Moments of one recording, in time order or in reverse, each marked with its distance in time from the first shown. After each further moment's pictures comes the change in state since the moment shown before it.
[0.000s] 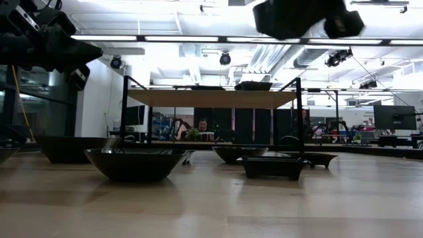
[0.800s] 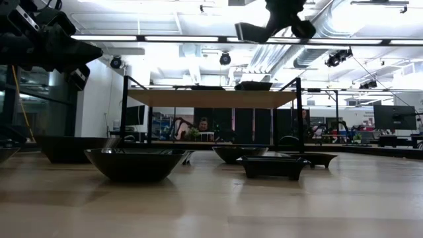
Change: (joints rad) left arm 0.000 0.000 0.000 0.000 0.000 0.000; right arm -0.555 0.205 0.411 -0.193 -0.143 -0.392
